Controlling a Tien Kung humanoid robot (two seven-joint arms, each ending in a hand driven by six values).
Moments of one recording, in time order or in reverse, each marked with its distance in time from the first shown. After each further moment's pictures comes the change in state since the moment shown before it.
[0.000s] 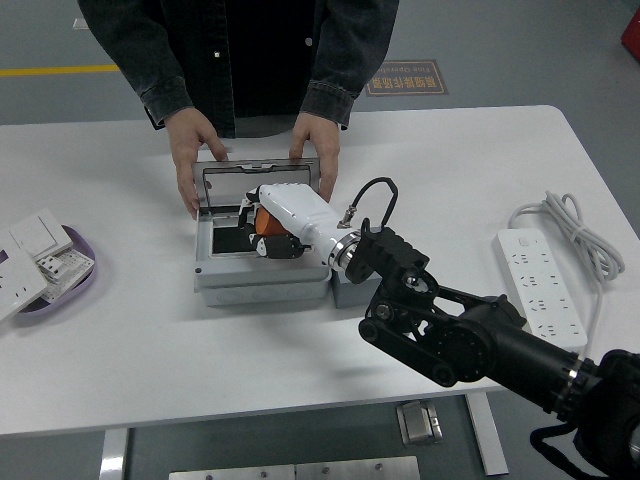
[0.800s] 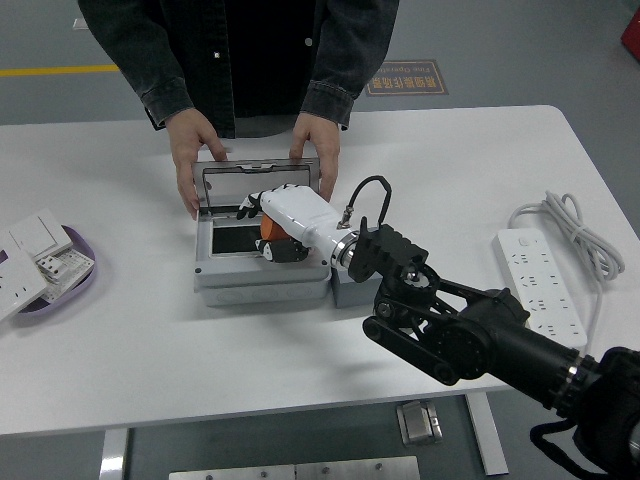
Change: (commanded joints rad) left arm -0.001 0.000 -0.001 0.000 0.007 -0.001 0.001; right arm 0.006 0.000 0.003 -0.019 -0.066 0.039 0.014
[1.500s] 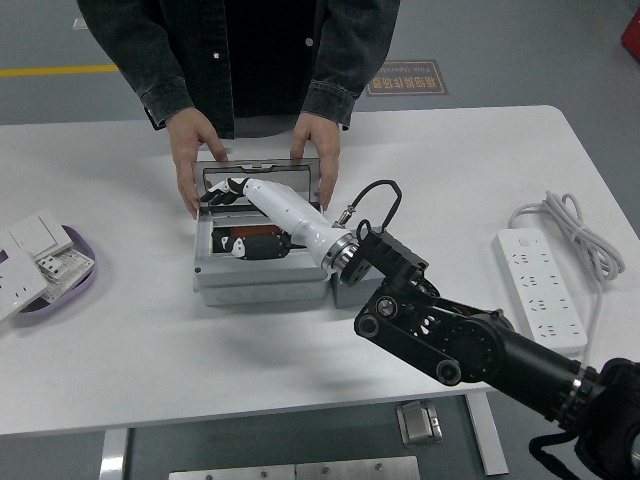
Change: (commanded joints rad) left arm 0.005 -0.003 0.007 0.000 -0.008 0.000 -0.002; right arm -0.029 -0.007 0.053 0.150 0.392 -0.077 0.143
